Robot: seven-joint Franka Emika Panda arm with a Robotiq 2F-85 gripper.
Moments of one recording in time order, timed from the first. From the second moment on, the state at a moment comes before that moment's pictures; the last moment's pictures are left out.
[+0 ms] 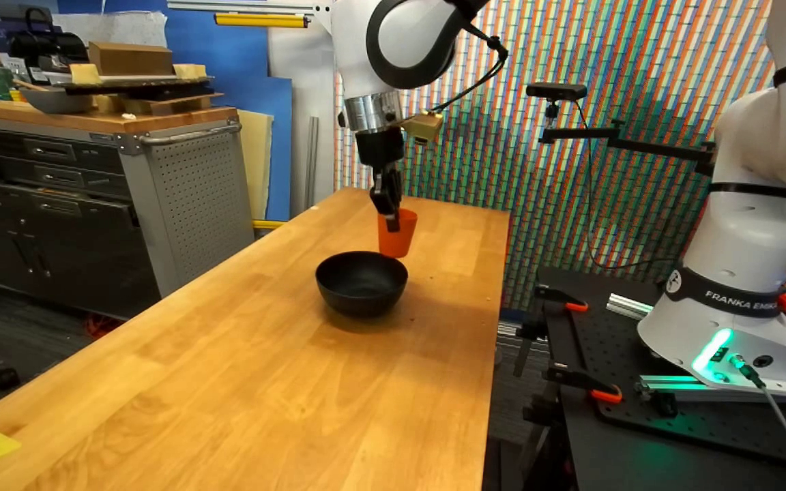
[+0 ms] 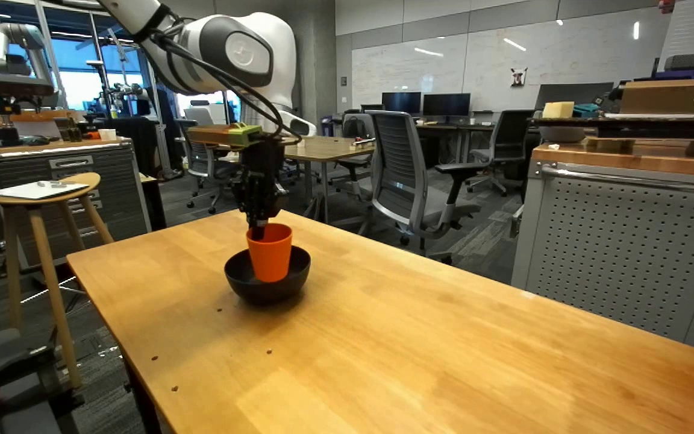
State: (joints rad) arm 0.02 0.23 0.01 -2.12 -0.06 2.14 -0.04
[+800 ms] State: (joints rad) arm 0.13 0.26 0.06 -2.14 -0.25 2.19 -0.01
